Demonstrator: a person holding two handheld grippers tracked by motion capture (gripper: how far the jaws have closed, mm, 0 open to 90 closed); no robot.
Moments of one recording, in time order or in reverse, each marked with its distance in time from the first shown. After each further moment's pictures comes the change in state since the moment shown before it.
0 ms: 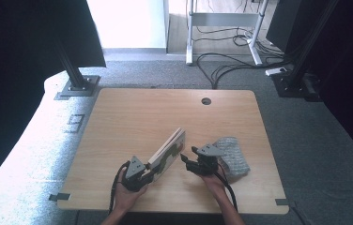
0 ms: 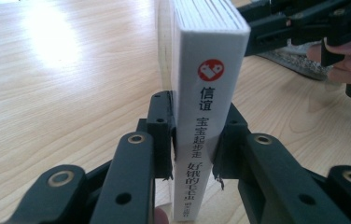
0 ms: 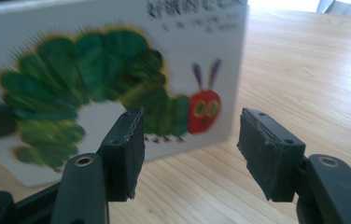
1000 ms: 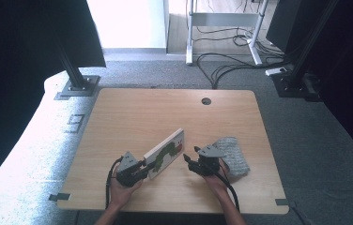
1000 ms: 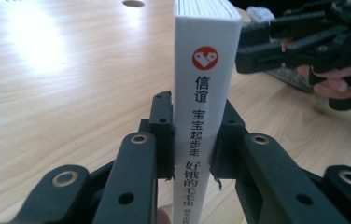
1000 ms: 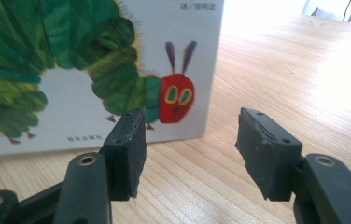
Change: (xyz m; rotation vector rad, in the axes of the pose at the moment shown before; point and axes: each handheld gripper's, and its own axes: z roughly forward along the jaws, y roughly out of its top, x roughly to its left) left arm 0.025 0.002 -0.006 -0.036 -0.057 -0.052; right arm -0.007 -0.008 0.002 0.017 -0.054 -0.066
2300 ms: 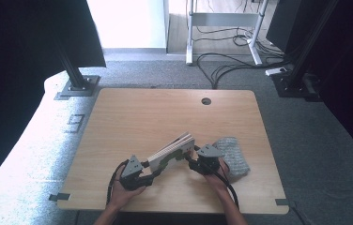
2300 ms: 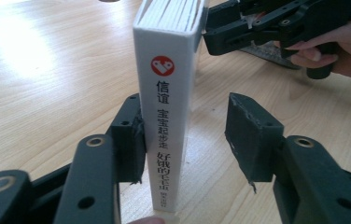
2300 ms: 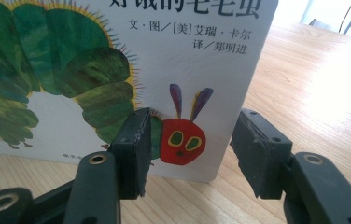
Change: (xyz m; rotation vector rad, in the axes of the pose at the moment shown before) left arm -0.010 -0.005 0.005 0.032 -0.042 0.107; right arm -0.002 0.000 0.004 0.001 -0.008 -0.067
